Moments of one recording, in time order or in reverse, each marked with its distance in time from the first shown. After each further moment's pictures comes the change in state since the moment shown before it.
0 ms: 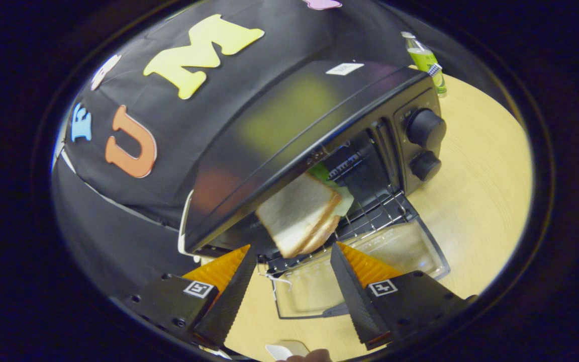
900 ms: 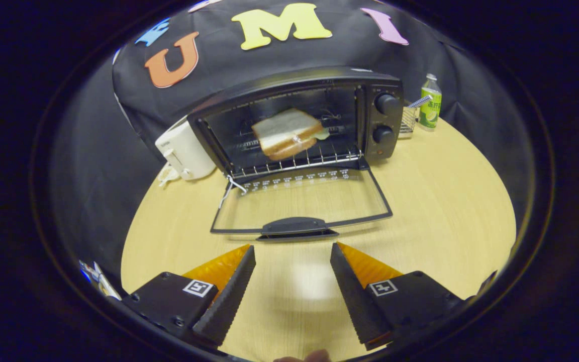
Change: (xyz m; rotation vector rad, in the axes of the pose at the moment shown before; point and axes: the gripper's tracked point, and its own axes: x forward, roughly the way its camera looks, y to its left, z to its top) arm -0.039 -0.083 -0.119 -0.422 0.013 -0.224
